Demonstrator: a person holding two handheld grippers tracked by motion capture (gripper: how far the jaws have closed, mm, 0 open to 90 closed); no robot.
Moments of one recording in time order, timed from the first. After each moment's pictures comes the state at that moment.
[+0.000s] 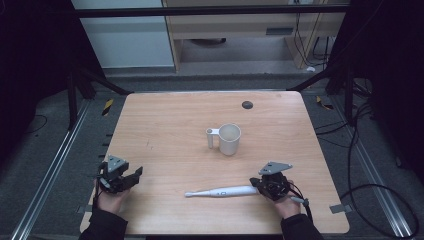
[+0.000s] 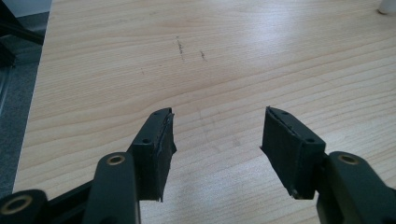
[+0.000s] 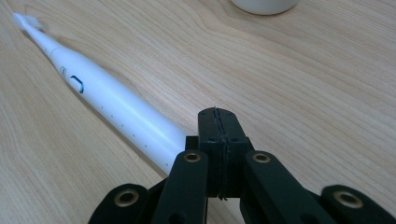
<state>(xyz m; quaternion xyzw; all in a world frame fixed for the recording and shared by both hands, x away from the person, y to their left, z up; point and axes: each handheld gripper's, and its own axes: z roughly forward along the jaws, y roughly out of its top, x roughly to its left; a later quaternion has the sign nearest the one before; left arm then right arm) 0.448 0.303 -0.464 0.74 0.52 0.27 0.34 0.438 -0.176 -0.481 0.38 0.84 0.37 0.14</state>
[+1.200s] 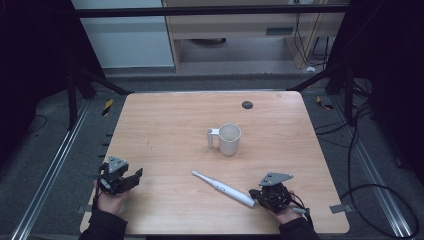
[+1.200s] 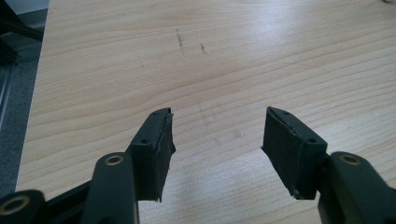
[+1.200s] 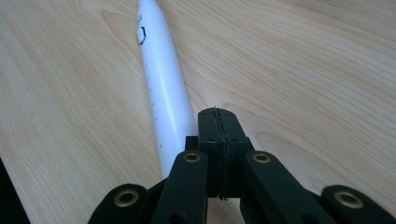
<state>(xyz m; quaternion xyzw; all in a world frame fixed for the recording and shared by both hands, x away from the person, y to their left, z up) 0.446 0.301 -0.465 0.74 0.52 0.27 0.33 0.409 -0.173 -0.484 0.37 0.85 0.37 0.11</state>
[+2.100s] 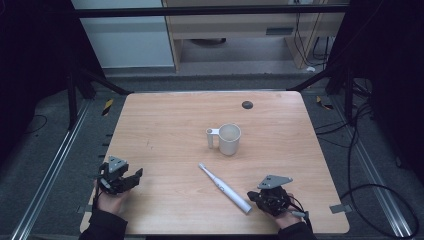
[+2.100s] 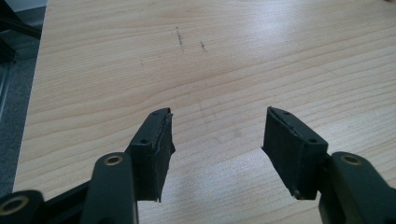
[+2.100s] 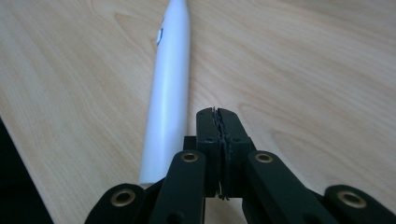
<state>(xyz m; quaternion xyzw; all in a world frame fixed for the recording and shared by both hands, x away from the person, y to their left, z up) 0.448 0.302 -0.466 0.74 0.52 0.27 0.32 0.402 -0.169 -0.479 0.37 0.84 0.37 0.11</state>
